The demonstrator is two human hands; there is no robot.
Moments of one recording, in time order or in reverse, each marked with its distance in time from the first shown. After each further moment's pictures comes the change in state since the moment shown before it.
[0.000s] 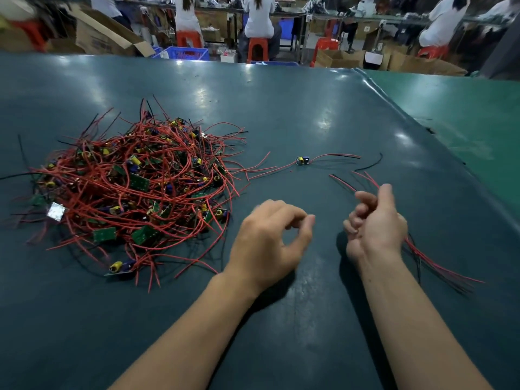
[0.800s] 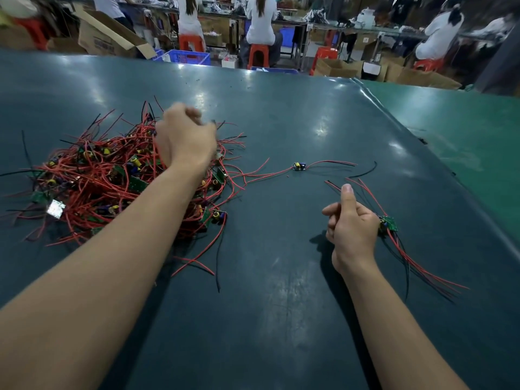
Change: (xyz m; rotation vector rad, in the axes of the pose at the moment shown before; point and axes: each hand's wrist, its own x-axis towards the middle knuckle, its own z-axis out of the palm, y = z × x) left_hand 0.125 -0.080 -0.067 0.252 0.344 -0.811; right_hand -0.006 0.017 -0.001 -0.309 -0.212 -0.199
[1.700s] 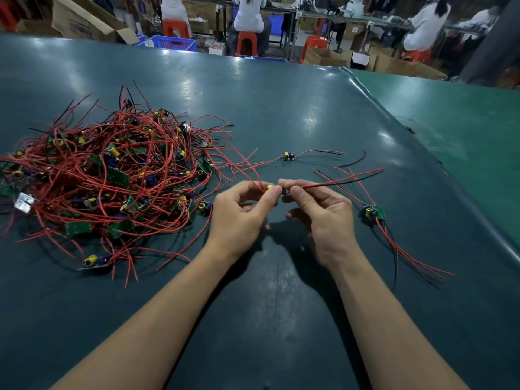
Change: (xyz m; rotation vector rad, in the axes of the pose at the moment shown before) left_hand -0.141 -0.033 0.025 -0.697 -0.563 0.026; right_hand -0.018 -0.006 0.010 0.071 -0.418 -0.106
